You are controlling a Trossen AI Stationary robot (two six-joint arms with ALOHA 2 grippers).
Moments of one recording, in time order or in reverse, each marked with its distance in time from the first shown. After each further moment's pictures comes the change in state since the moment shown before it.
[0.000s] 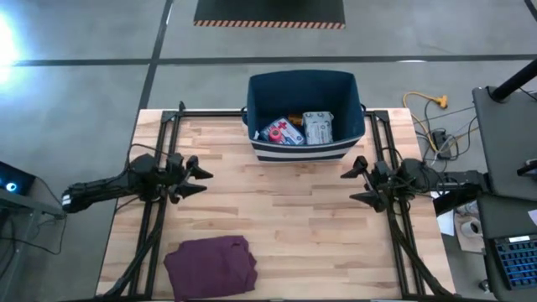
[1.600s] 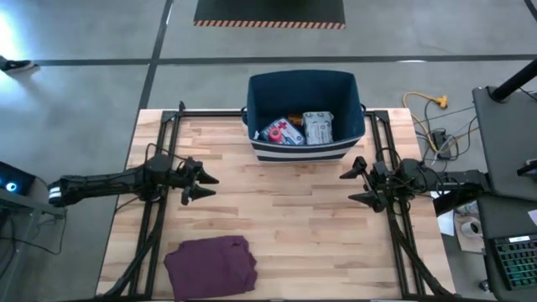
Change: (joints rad) left arm -0.002 0.305 0.001 -0.002 -0.001 0.001; right arm 0.000 0.021 0.000 -0.011 0.000 0.000
